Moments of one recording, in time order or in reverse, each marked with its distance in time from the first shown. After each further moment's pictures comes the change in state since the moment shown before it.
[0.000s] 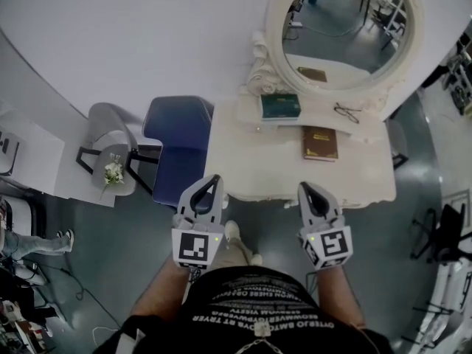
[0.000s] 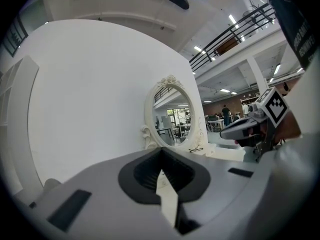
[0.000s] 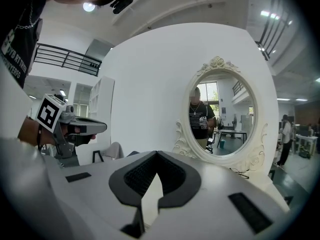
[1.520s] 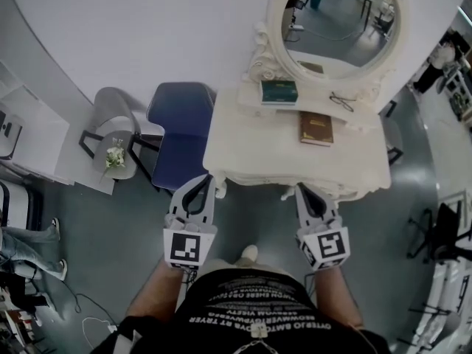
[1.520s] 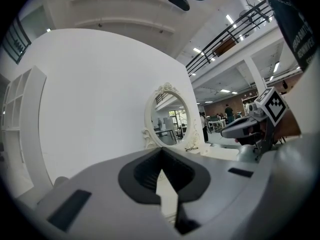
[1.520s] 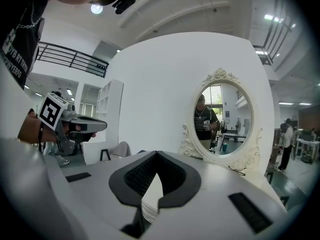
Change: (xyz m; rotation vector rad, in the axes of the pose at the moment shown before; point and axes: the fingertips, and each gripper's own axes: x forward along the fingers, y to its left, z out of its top) left arm -0.103 -0.034 -0.003 0.015 -0.023 0.032; right arm -0.086 0.056 -0.006 -0.007 -0.043 0.039
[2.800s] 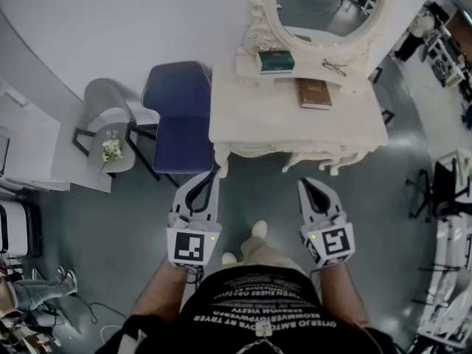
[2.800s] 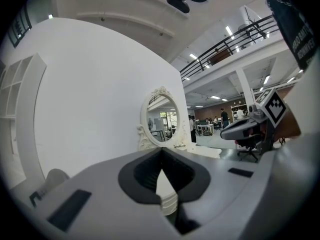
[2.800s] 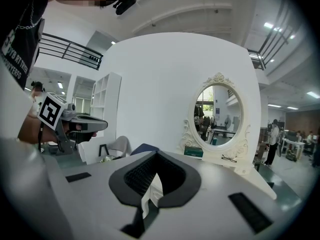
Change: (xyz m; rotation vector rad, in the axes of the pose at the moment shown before) left arm -0.093 0.015 -0.037 -0.045 -0.014 -0.135; right arm -0.058 0.108 -0.020 -0.022 0.089 -0.123
